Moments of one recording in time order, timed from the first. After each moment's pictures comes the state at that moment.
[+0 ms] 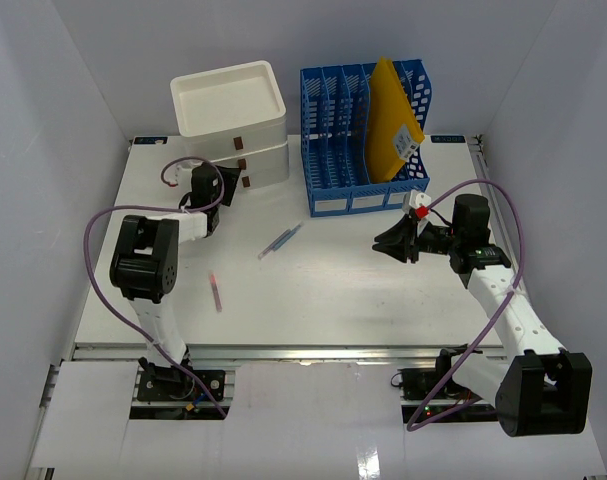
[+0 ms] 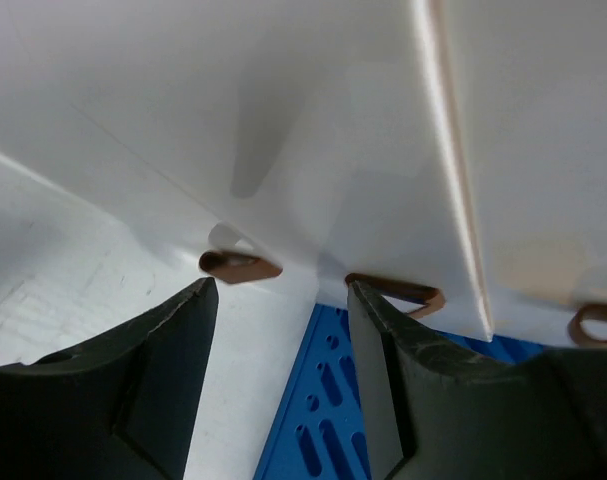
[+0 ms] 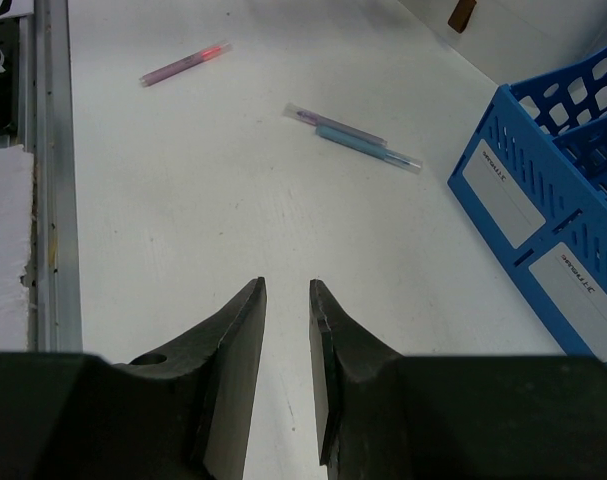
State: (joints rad) left arm -0.15 1.93 1.09 0.48 -0.13 -1.25; right arm 0.10 1.07 0.74 -0.17 -1.16 -0.51
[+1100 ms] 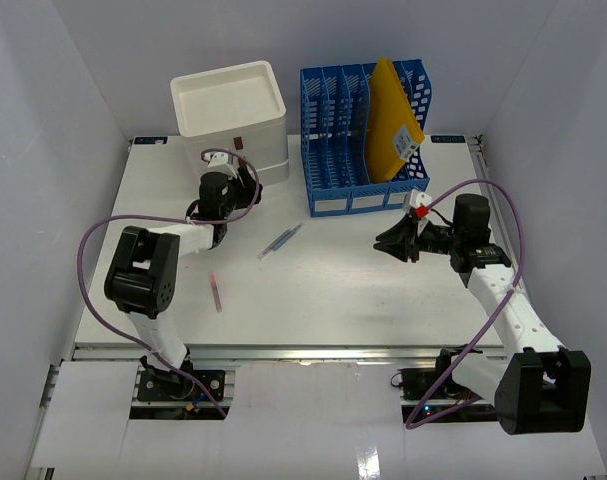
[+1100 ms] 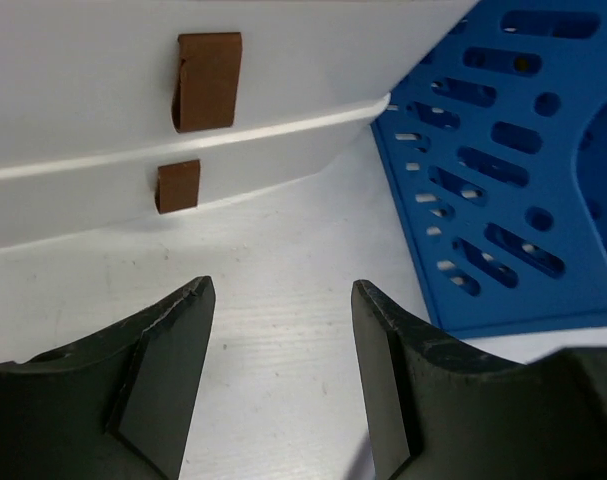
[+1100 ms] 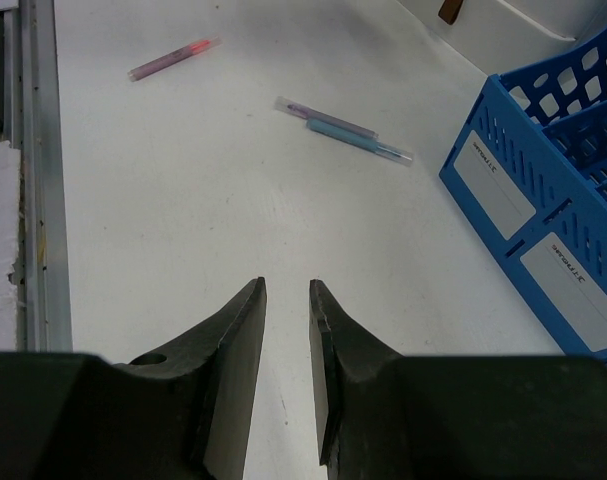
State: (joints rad) left arm -0.24 1.81 0.97 0.56 0.03 -0.38; right arm 0.09 1.08 0.74 -0.17 -1.15 -0.52
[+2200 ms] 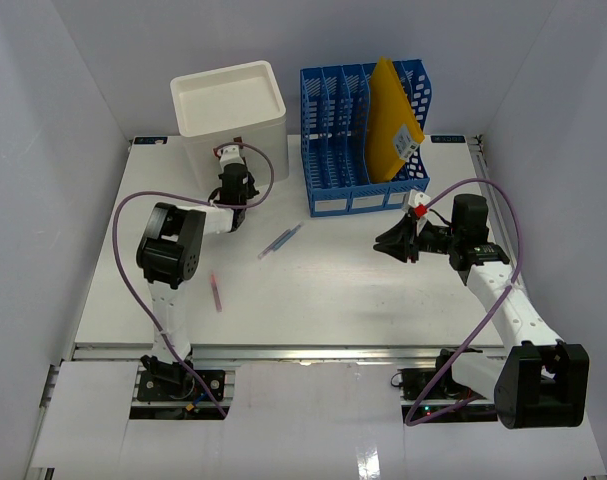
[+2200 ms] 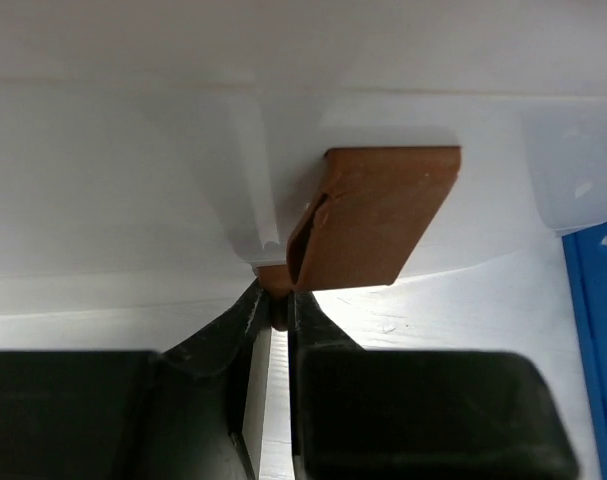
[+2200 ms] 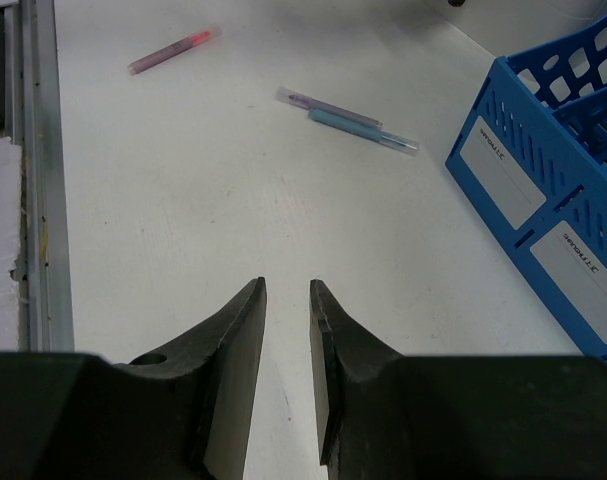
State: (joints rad) left arm -0.28 2.12 1.26 0.51 -0.31 -0.35; right arm 0.08 1.11 0.74 -0.18 -1.15 -0.53
